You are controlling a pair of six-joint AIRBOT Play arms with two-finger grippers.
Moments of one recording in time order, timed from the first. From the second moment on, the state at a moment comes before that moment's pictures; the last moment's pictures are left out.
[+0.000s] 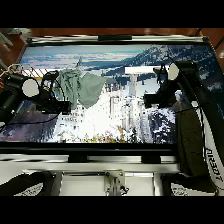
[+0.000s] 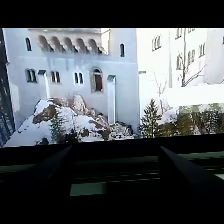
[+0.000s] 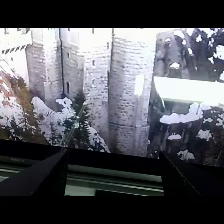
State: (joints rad) left arm -0.34 -1.21 1.26 1.54 -1.43 -1.82; right arm 0.23 -1.44 1.46 -1.47 1.56 1.69
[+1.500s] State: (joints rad) left arm -0.20 -1.51 1.54 1.53 -1.01 -1.80; right arm 0.23 -1.44 1.46 -1.42 1.45 1.70
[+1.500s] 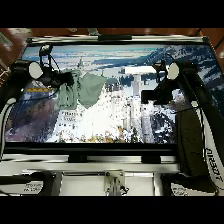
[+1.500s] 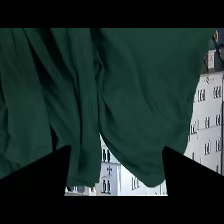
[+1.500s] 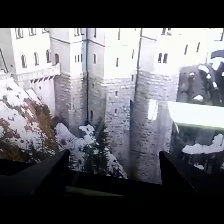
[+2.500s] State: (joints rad) left arm -0.13 -1.94 1.87 1.62 -1.03 -1.75; right arm 0.23 -1.44 1.46 -1.32 1.35 1.68
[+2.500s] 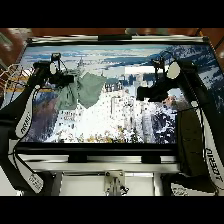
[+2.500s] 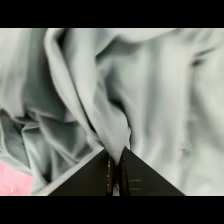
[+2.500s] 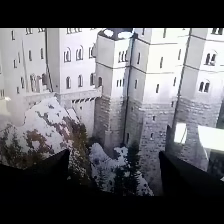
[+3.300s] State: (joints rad) left arm -0.79 -1.42 1.83 1.62 -1.04 -1.78; right arm -0.06 -1.12 1.82 -1.32 1.49 1.62
